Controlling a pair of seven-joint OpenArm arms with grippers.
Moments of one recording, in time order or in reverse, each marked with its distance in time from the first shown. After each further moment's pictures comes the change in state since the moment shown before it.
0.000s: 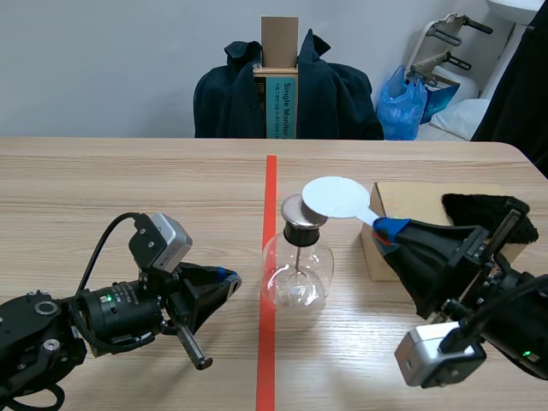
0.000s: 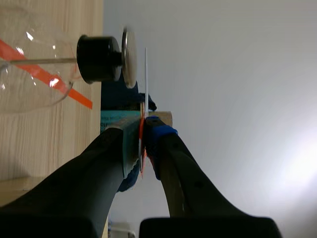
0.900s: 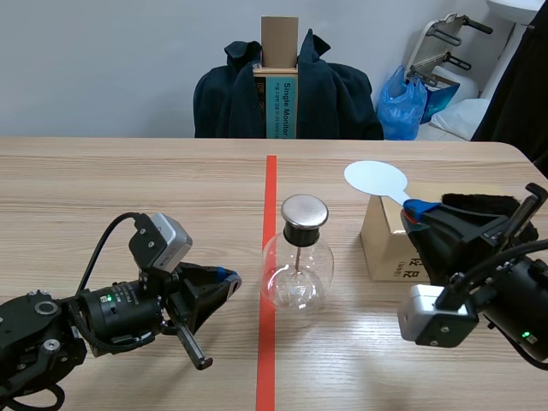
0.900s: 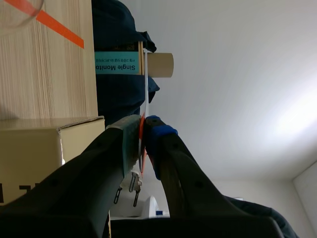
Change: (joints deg) left arm 0.0 0.0 0.0 0.0 0.0 0.0 0.0; right arm 0.0 0.0 0.0 0.0 0.2 0.0 -11.7
